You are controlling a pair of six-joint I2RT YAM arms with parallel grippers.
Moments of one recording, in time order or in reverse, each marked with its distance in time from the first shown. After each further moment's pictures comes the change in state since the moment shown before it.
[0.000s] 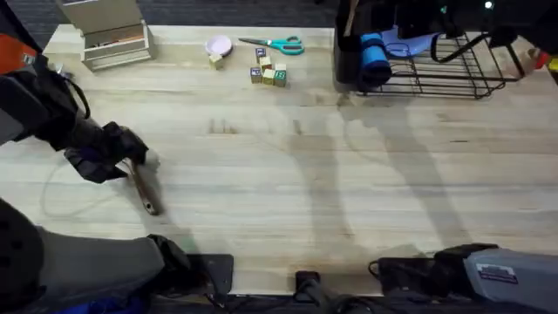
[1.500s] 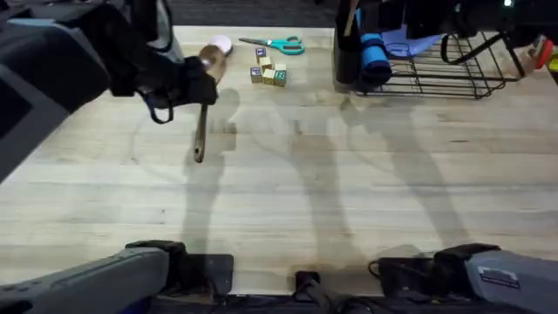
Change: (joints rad) left arm -0.619 -0.173 0.185 -0.003 0.149 -0.003; right arm 0.000 -0.056 0.000 -0.056 0.000 0.000
